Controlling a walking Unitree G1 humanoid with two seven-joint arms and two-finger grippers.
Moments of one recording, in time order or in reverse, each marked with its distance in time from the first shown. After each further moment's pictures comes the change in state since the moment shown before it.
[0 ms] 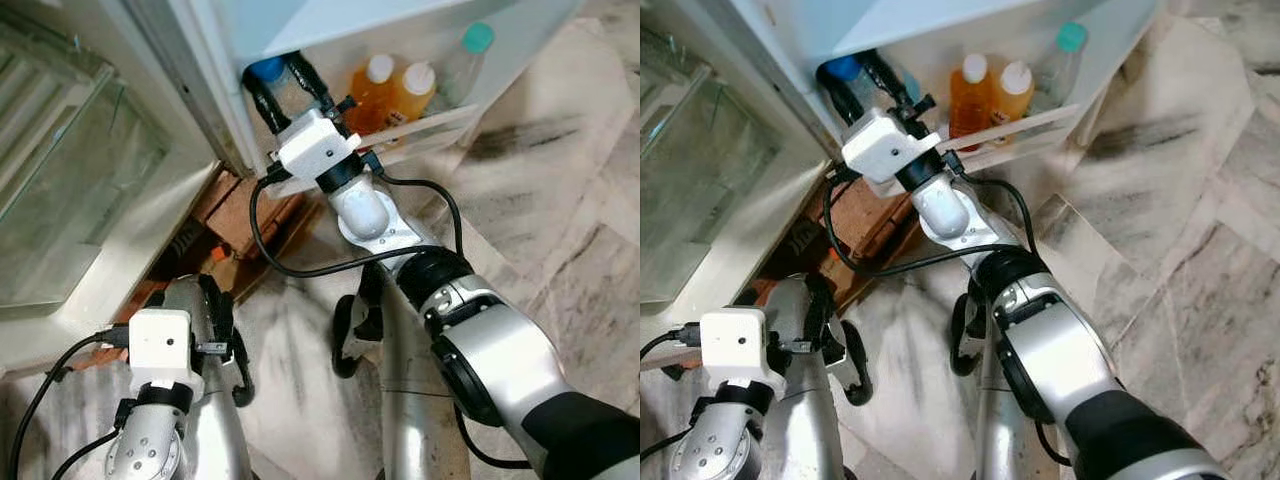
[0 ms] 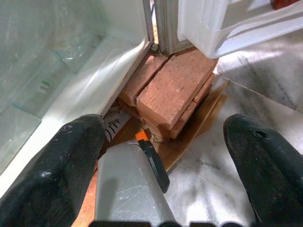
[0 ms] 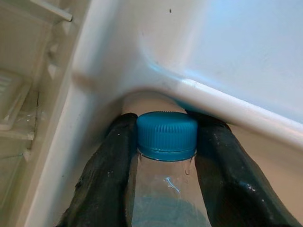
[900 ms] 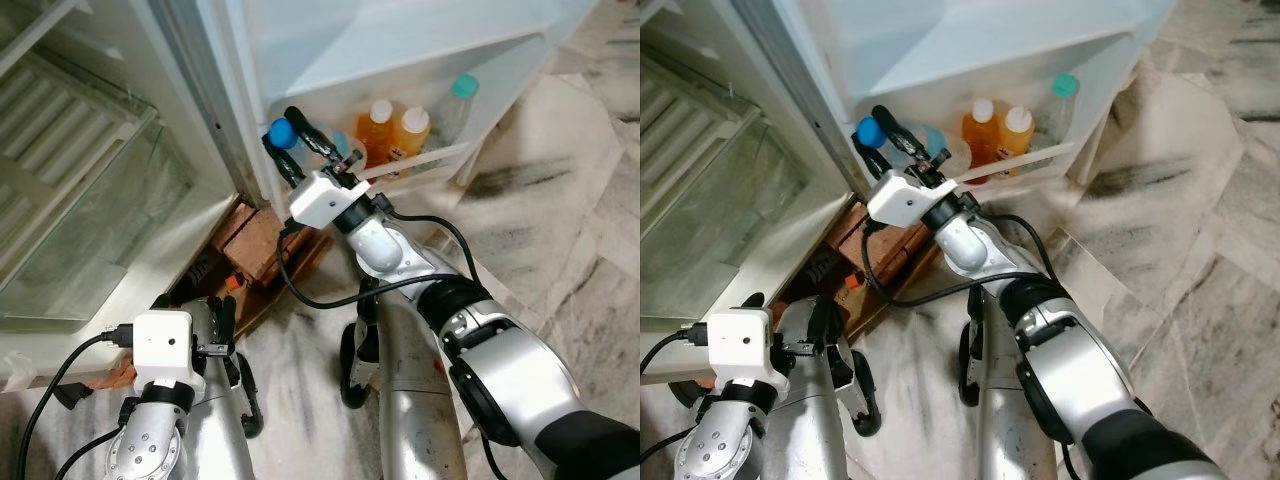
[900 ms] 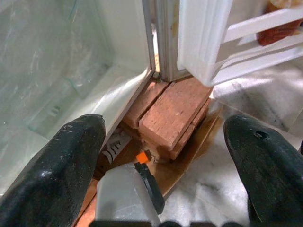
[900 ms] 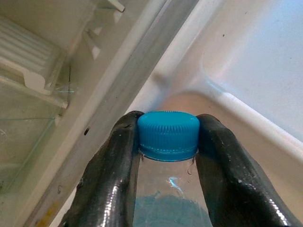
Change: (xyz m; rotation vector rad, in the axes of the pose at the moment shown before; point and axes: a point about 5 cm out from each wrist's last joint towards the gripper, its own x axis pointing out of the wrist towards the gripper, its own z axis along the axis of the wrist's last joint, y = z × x) left arm 0.003 0.001 -0.006 -0.018 0.014 -0.030; right arm -0.050 0.007 -0.033 -0.135 0.169 0.192
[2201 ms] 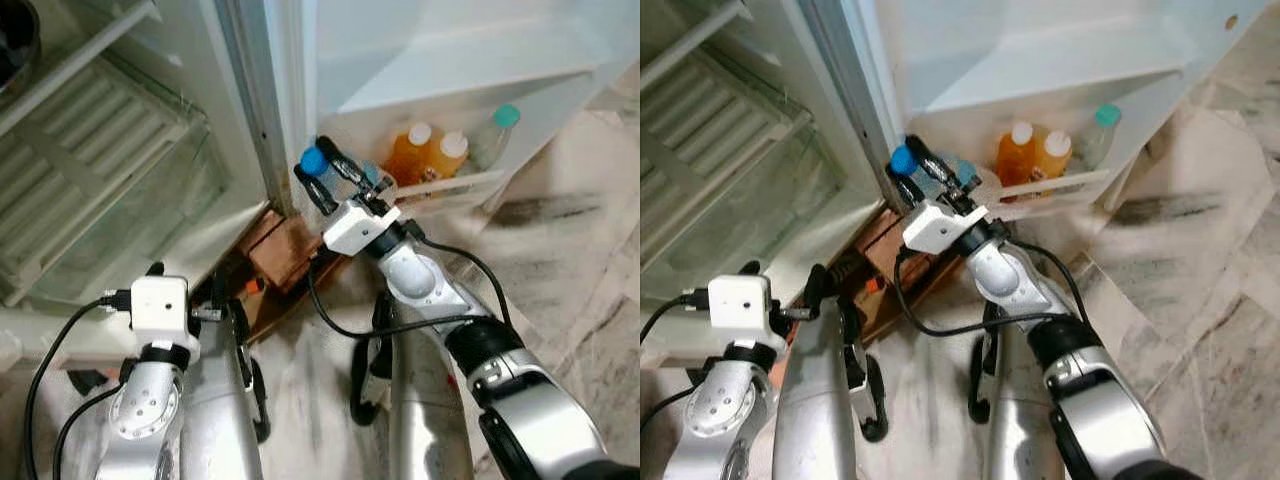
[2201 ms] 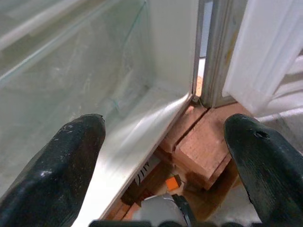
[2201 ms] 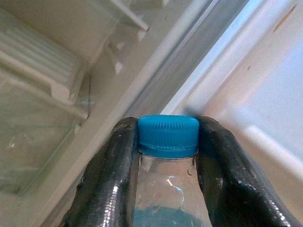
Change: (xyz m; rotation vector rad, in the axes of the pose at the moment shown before) left arm 0.036 0.013 -0.002 0.025 -0.051 0.021; right arm -0.038 -0.008 0.001 -0.015 0.004 0.000
